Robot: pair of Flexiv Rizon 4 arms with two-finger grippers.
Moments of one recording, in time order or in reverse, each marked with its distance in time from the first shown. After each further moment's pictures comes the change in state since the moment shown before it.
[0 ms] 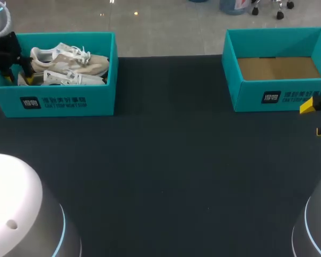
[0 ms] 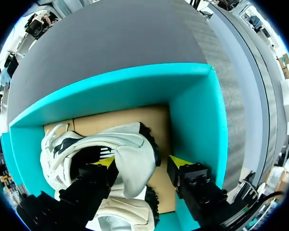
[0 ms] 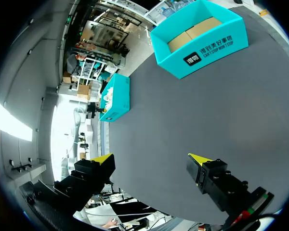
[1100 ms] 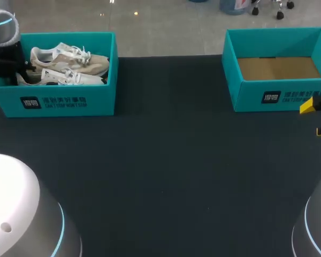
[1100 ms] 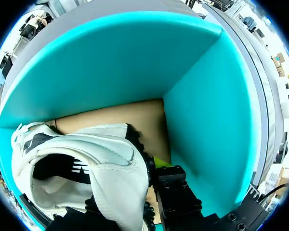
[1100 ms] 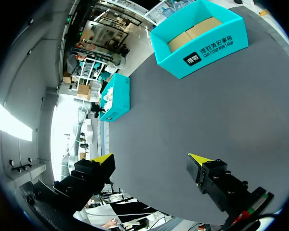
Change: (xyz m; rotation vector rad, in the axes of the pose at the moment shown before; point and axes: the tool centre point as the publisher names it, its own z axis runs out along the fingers) left arm 0.013 0.006 0.028 0.035 0.065 0.017; right arm 0.000 0.000 0.000 0.000 0.000 0.000
